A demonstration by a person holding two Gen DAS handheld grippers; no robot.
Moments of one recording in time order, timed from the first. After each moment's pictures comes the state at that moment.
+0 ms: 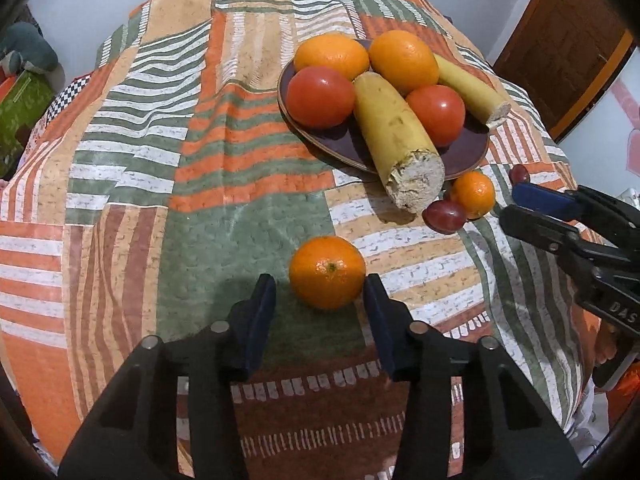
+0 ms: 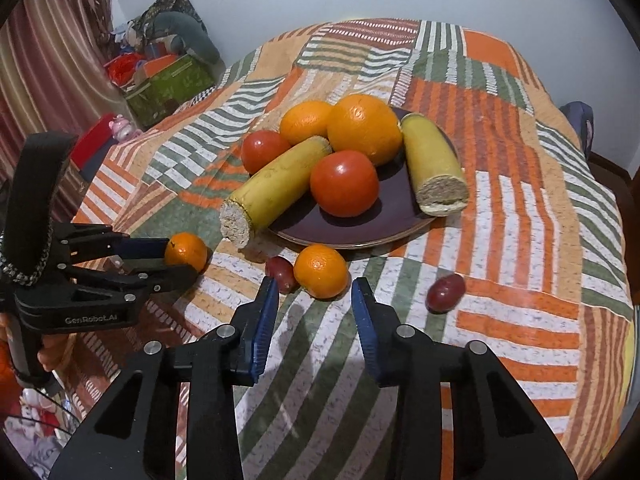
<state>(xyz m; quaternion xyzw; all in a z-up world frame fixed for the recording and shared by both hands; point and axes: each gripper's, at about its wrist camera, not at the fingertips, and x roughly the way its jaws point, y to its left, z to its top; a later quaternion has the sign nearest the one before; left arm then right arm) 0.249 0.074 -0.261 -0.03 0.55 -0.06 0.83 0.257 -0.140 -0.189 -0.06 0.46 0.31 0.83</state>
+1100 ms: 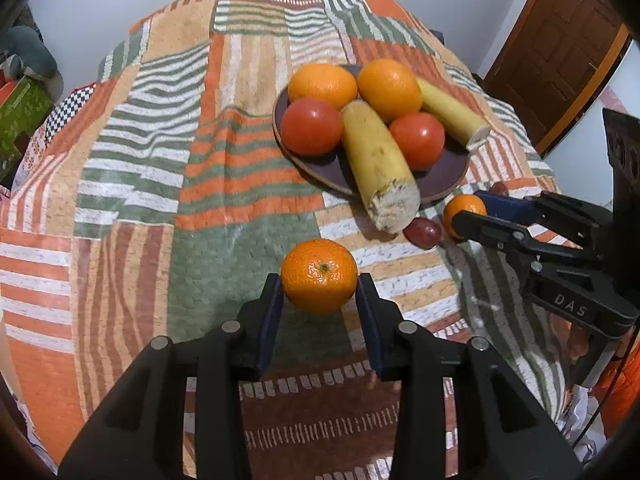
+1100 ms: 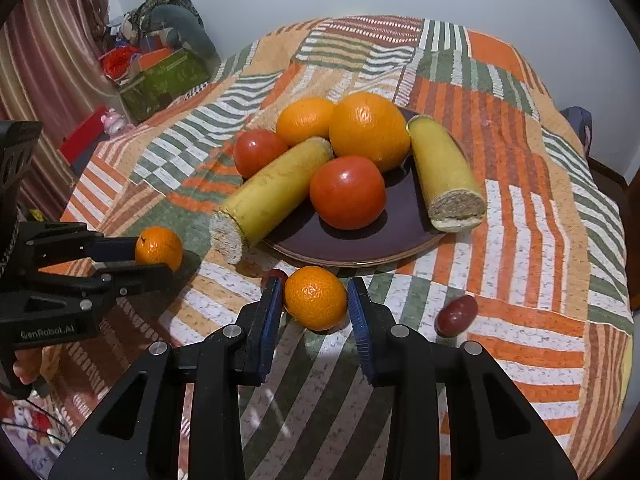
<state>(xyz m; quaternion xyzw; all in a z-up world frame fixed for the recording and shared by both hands) 0.243 0.075 -0.237 -0.04 0.52 -0.07 0.85 0.264 -0.129 -0.190 -0.07 0.46 0.30 0.83</state>
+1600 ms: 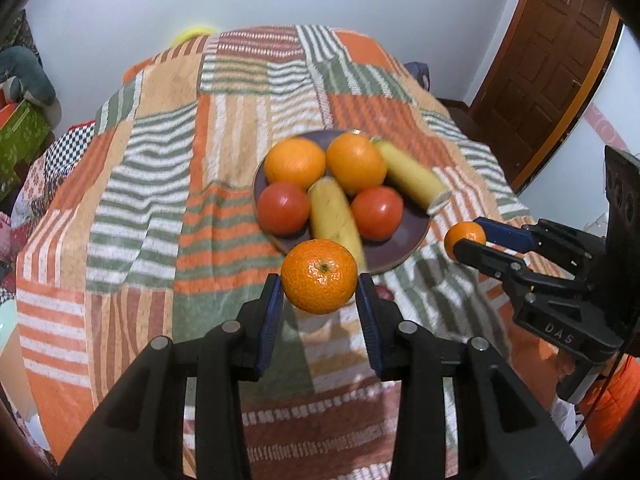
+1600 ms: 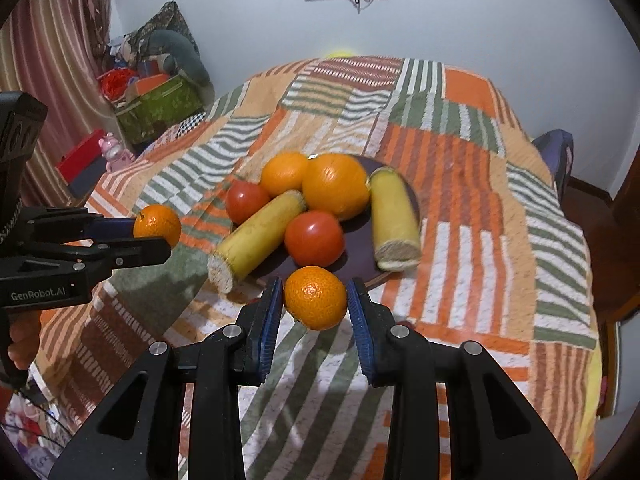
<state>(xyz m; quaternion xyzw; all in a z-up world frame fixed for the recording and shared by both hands) 0.258 0.057 -0.187 -0.04 0.47 -0.08 0.88 0.264 -0.154 -0.151 -0.07 0.41 0.29 0.86</state>
